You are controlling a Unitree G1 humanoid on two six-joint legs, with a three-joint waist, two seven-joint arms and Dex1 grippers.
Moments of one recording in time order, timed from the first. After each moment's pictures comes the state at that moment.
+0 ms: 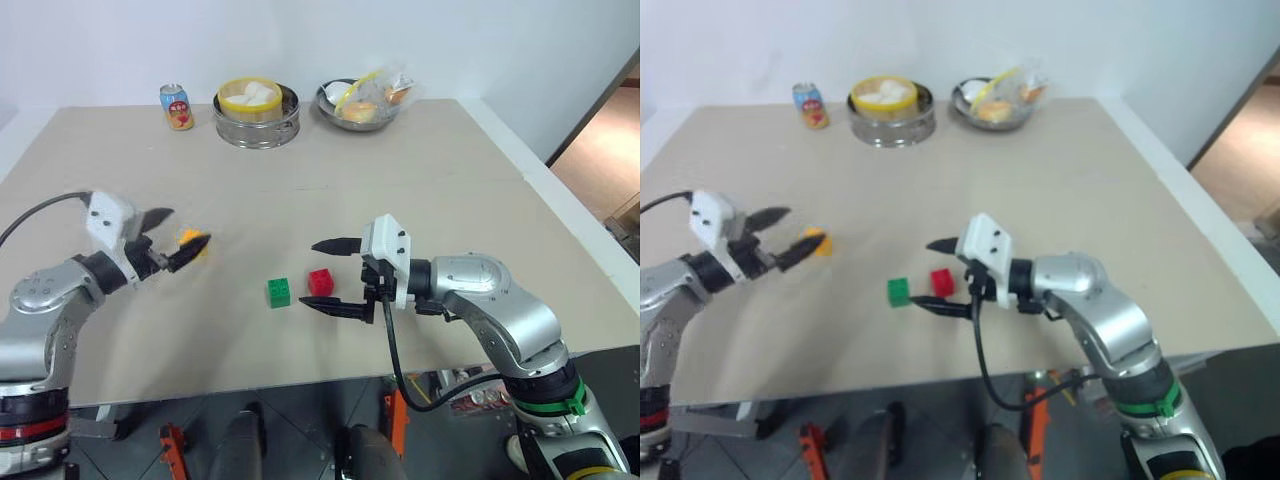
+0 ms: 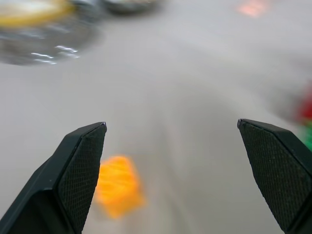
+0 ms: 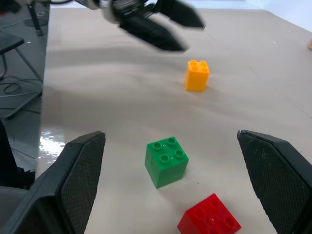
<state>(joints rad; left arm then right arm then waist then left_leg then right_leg) -0.27 0.57 0.34 -0.22 -0.41 0.48 -0.66 -0.53 -0.56 0.22 -0.41 0.42 0.59 0.91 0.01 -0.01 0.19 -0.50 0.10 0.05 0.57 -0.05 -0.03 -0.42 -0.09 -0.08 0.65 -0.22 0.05</state>
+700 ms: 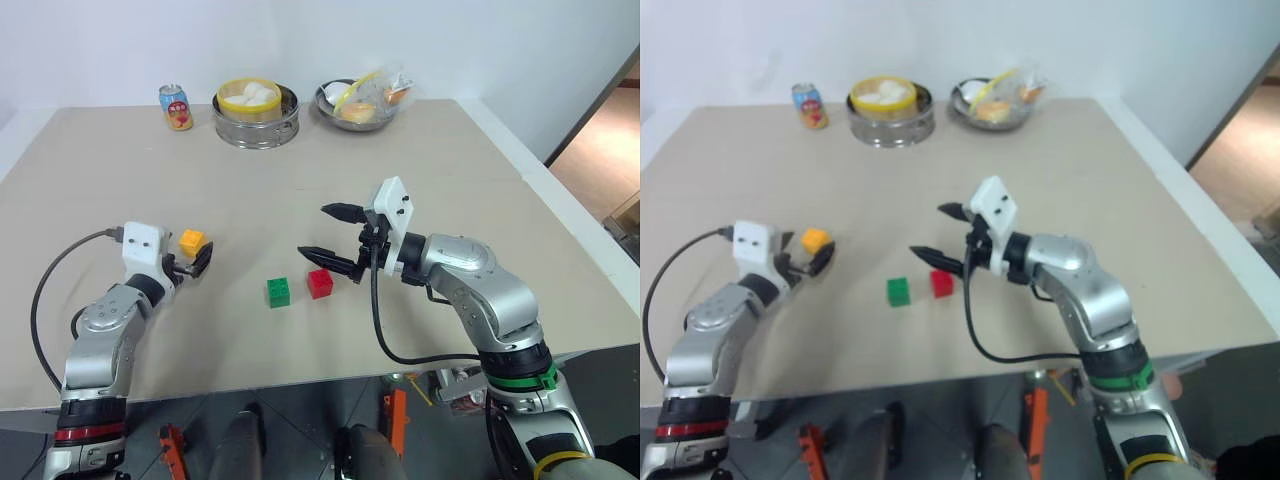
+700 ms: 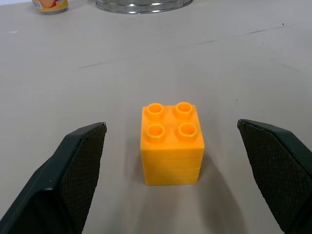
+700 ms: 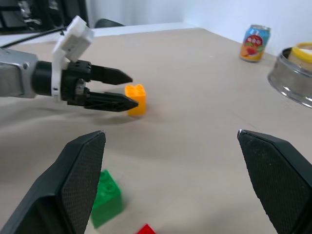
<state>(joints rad) -0.27 0.40 0.23 -0.04 -0.26 0.39 -0.38 -0.61 -0.44 0.15 -0.24 0.38 0.57 0.75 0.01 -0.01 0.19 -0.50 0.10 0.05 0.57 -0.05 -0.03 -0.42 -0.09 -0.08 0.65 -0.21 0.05</state>
